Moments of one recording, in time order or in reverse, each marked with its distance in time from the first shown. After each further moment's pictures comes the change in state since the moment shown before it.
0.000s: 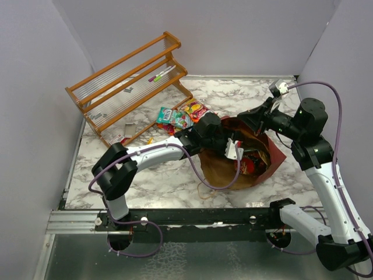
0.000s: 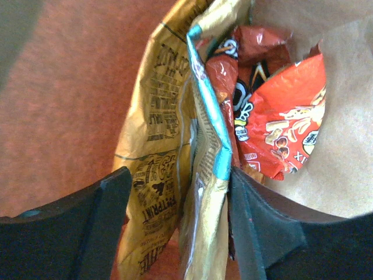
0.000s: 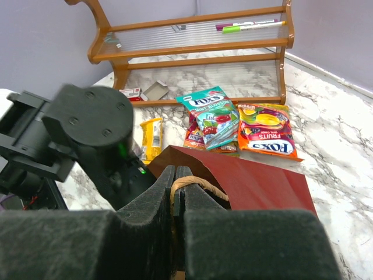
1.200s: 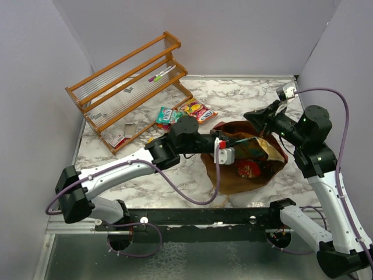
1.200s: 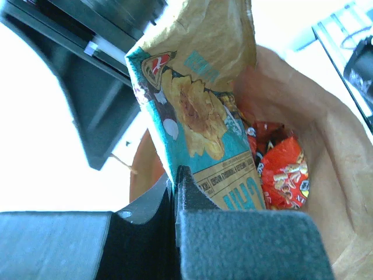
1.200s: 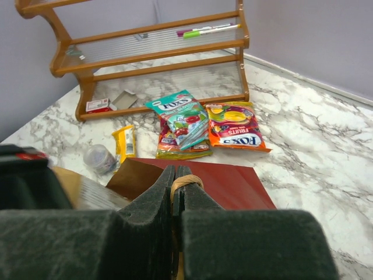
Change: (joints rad) left arm -0.101 -0.367 -0.085 0.051 -0.087 -0.193; right arm 0.000 -0.079 -0.042 -0.010 0.165 0.000
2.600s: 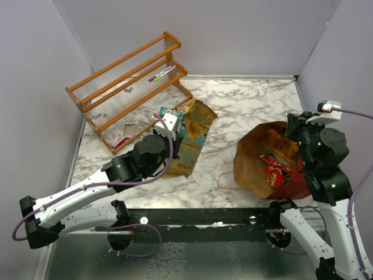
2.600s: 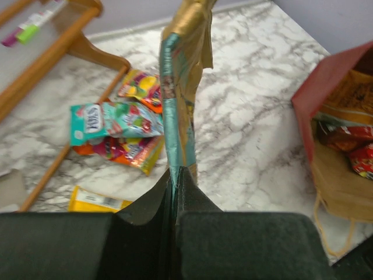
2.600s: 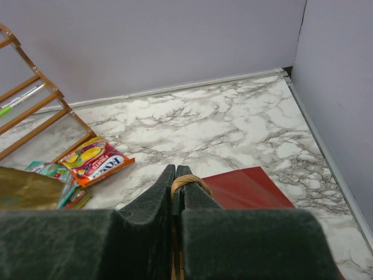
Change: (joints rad) left arm -0.006 -0.500 -0.228 -0.422 -0.998 -0.962; right arm 0.002 -0.215 -0.040 -0.124 0.790 0.064
